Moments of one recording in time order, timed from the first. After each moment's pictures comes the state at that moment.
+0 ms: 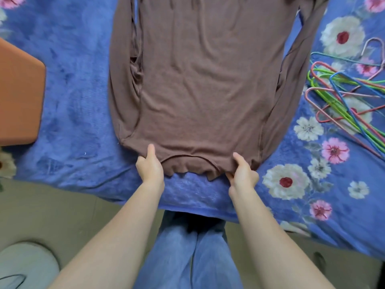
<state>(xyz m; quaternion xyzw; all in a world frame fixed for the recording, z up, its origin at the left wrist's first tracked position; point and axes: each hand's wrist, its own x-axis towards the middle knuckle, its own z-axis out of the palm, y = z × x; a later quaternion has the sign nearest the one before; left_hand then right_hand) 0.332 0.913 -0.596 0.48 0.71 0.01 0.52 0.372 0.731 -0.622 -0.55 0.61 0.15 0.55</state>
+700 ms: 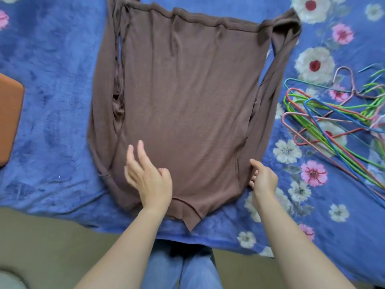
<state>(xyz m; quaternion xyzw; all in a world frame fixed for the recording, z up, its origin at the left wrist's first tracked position) 0.354 0.864 -0.598 0.87 0.43 0.02 0.25 0.441 0.649 -0.624 -0.66 0.49 0.18 0.54</state>
